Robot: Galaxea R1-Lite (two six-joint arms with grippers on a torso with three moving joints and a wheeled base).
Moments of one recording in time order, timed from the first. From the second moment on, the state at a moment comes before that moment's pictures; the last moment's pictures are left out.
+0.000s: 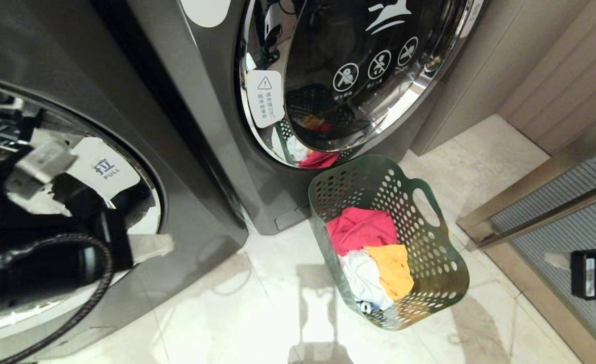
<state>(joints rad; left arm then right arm) -0.63 1.14 -0.92 0.26 0.16 -0.63 0.08 1.12 -0.65 0.00 -0.06 0.04</state>
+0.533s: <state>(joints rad) -0.17 0.67 -0.38 0.18 0.33 -0.21 -0.06 0.58 -0.33 0.01 -0.09 -0.13</state>
